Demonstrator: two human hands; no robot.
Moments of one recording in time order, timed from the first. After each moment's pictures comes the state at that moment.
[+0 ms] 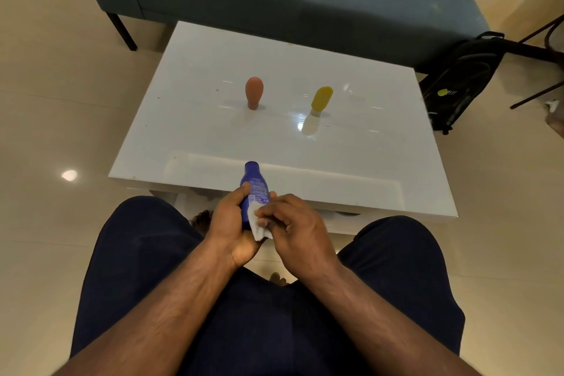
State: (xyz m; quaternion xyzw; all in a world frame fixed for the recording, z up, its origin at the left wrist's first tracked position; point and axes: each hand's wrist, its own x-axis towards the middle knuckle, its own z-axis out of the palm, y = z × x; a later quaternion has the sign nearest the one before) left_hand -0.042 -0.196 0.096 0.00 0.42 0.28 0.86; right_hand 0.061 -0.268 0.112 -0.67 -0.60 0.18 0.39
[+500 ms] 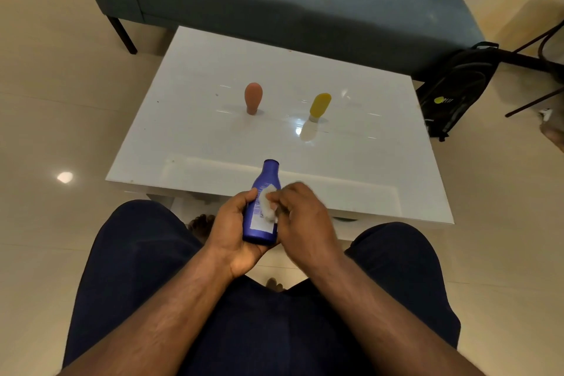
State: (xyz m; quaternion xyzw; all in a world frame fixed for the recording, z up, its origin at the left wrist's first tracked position) left_hand -0.040 -0.204 0.105 0.07 0.39 0.26 0.88; right_hand 0.072 -0.254 0.130 -0.73 -0.60 0.16 0.28
